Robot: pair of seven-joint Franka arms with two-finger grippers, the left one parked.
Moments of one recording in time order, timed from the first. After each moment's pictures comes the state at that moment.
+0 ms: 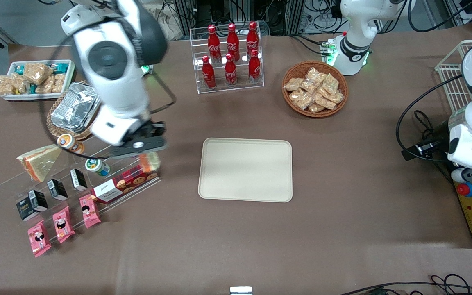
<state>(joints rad) 0.85 0.26 -0.32 -1.51 -0.09 1.72 0.22</state>
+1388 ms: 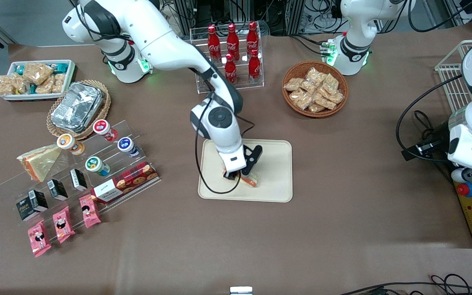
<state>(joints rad) 0.87 0.78 -0.18 -1.52 0.11 2.54 -0.43</state>
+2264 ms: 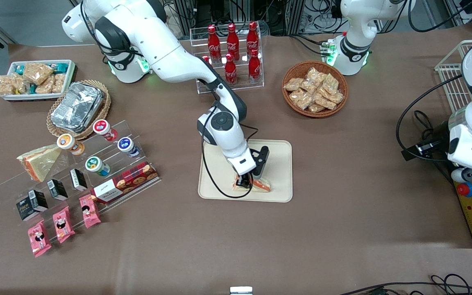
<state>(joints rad) 0.86 0.90 -0.13 -1.43 0.12 2.71 -0.51</state>
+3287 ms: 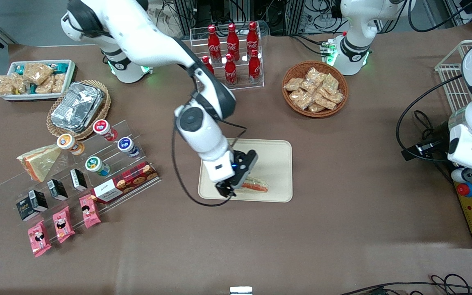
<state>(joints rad) 0.74 0.63 -0.14 -1.44 0.30 2.41 -0.51</state>
